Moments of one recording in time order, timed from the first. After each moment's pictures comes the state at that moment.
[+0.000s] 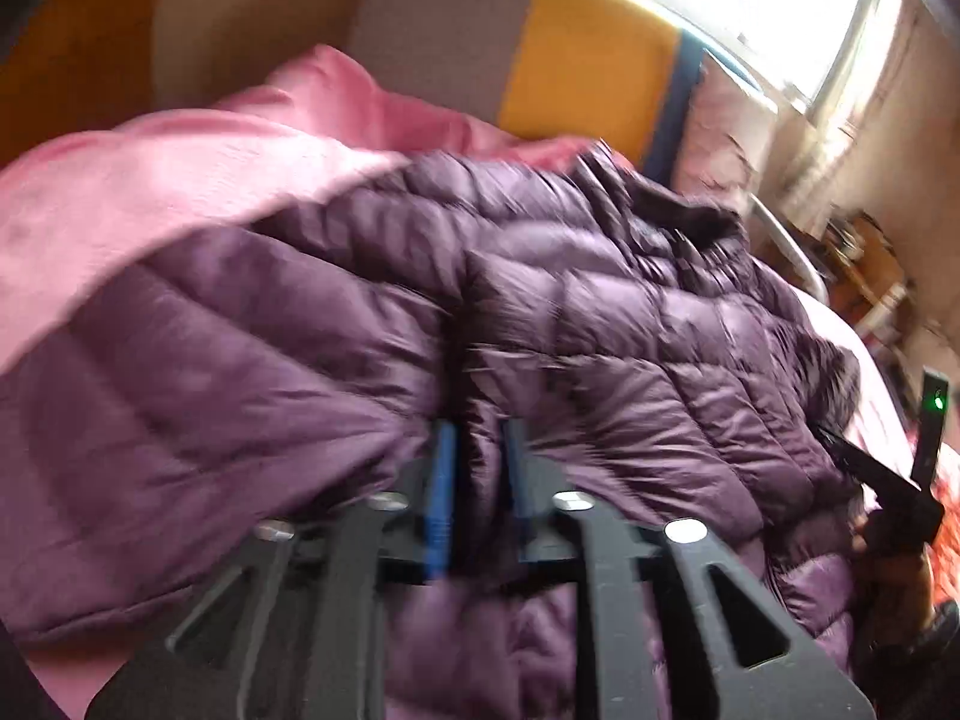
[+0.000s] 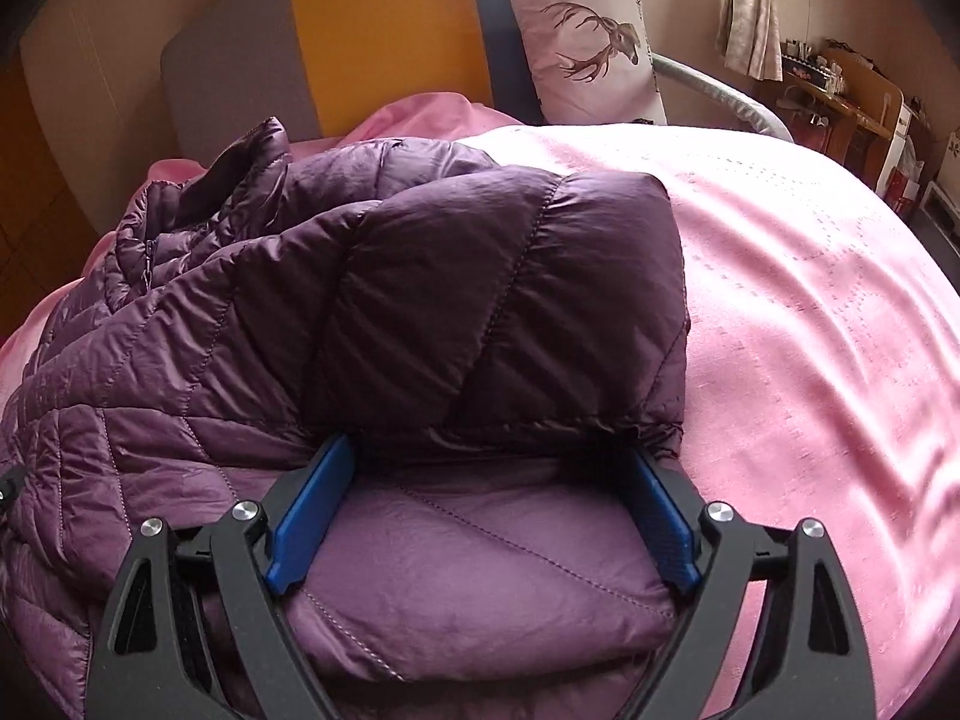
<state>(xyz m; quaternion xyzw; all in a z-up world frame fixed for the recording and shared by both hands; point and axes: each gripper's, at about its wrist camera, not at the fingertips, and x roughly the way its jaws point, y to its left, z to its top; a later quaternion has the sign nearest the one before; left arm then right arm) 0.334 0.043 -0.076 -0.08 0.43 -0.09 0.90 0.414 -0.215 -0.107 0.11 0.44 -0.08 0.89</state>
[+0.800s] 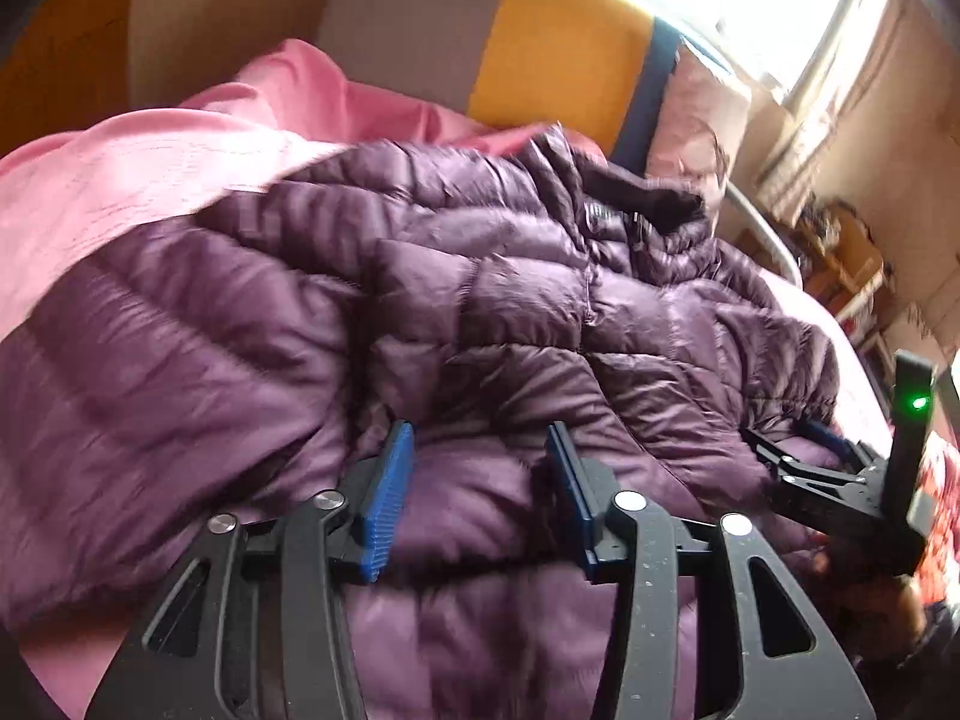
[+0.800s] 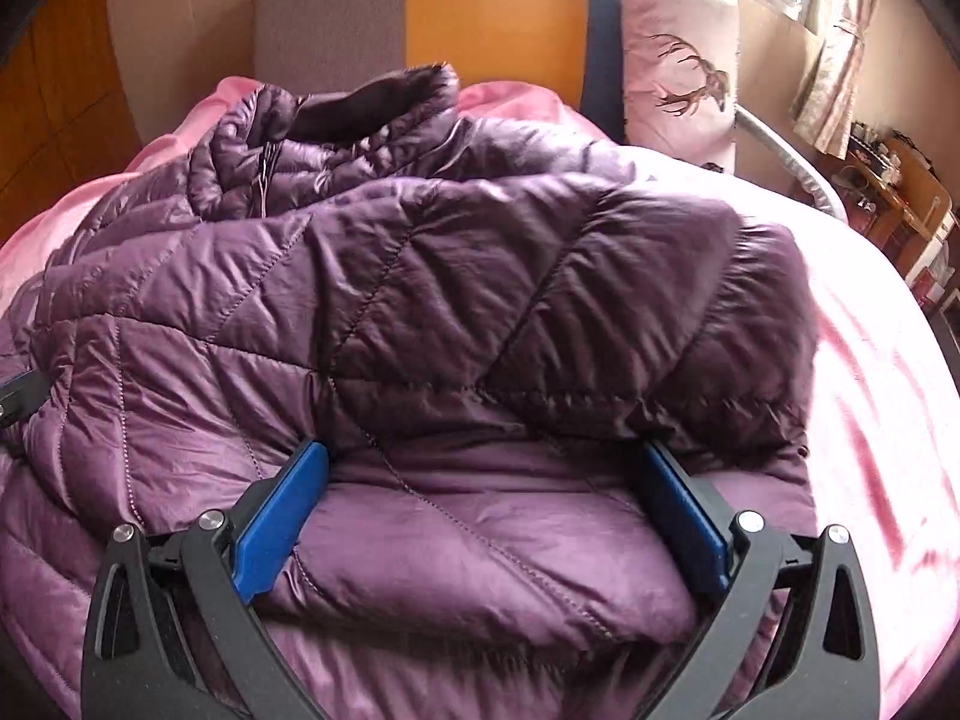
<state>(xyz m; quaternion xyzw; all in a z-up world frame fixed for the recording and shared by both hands) 0.326 0.030 -0.073 -0.11 0.44 -0.14 0.88 0.409 -0.146 -0.087 0.02 0.45 -0.04 0.89</state>
